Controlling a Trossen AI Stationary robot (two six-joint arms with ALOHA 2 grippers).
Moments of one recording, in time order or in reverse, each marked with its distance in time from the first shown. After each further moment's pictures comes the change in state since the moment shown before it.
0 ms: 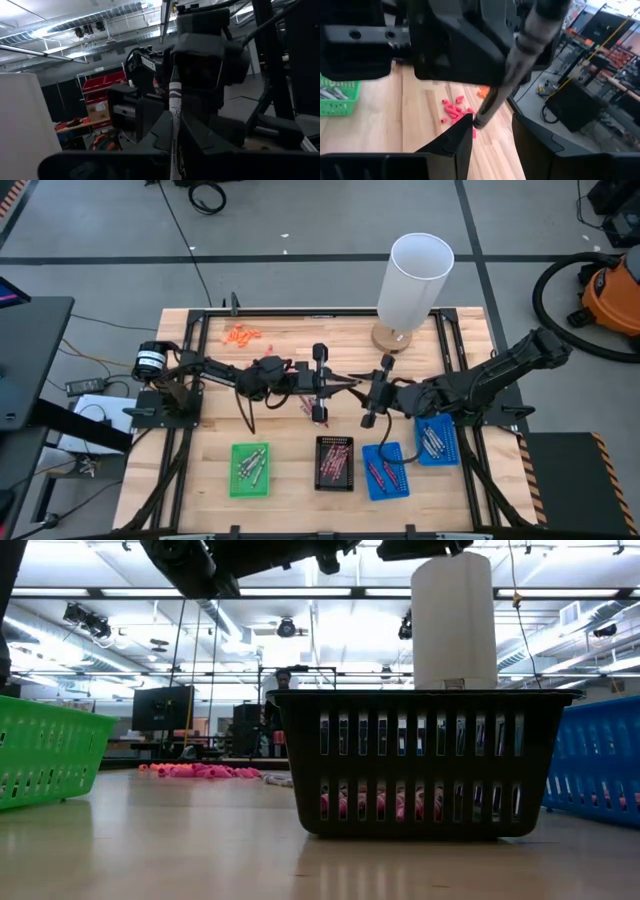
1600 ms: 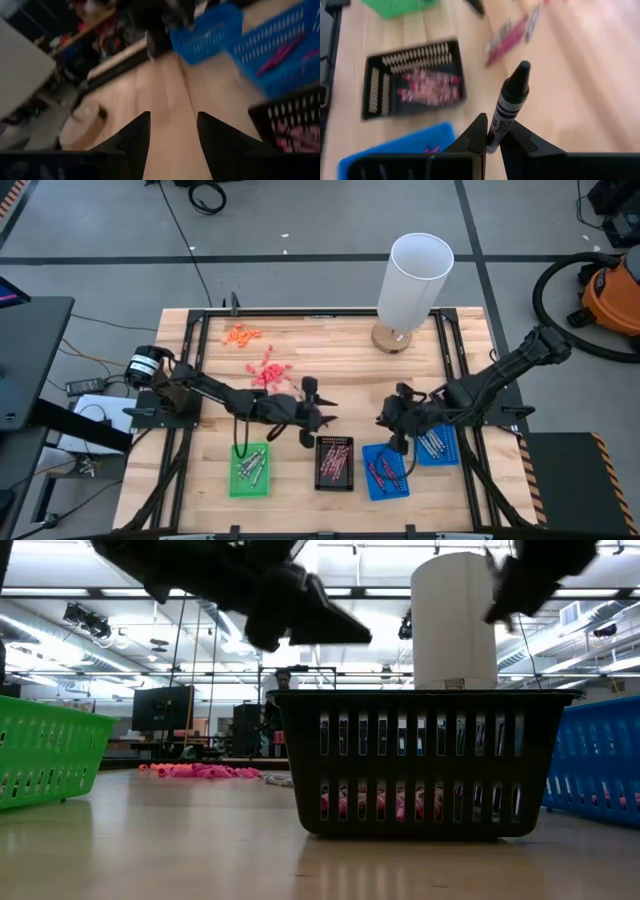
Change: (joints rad) left arm -0.183 -0.037 -0.110 -0.553 -0.402 0.188; right arm 0.122 -0.068 0.000 -0.670 -0.405 0.780
